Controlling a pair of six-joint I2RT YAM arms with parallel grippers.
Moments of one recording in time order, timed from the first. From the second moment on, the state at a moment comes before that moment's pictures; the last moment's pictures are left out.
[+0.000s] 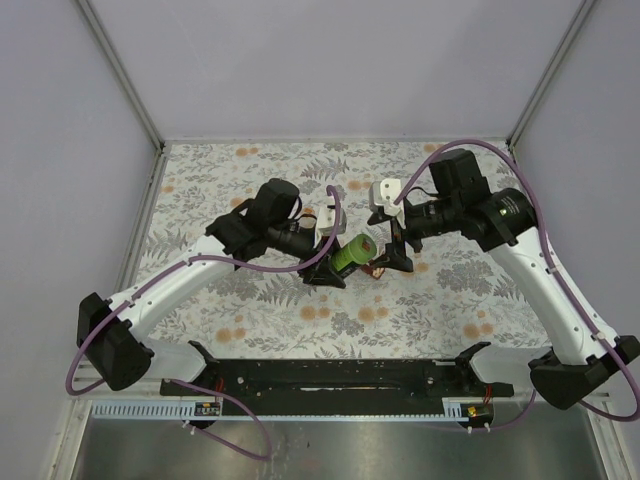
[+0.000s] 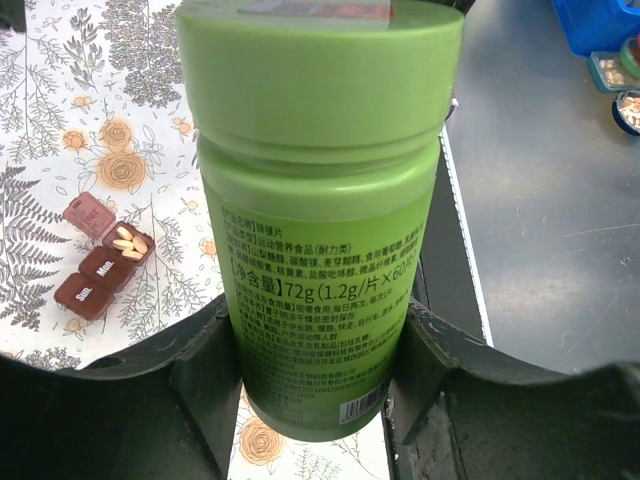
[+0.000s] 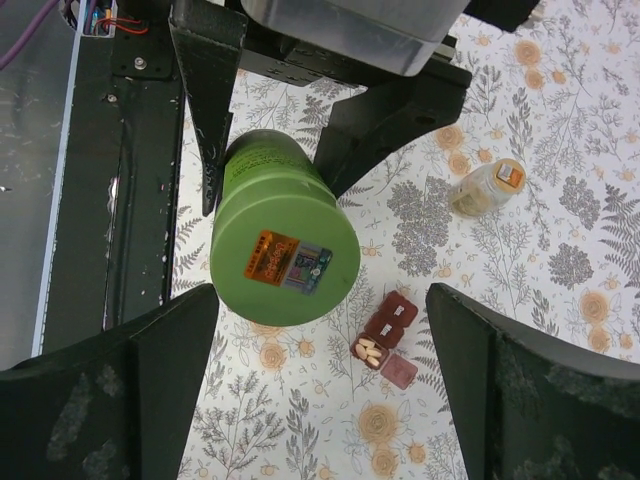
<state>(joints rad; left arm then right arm) -0.73 1.33 1.19 -0.50 0.94 0.31 0.53 1.24 1.55 -1.07 -0.80 -0.77</state>
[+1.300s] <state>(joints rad) -0.73 1.30 1.18 -0.52 0.74 0.26 0.58 1.35 1.58 -0.97 -0.80 -0.48</state>
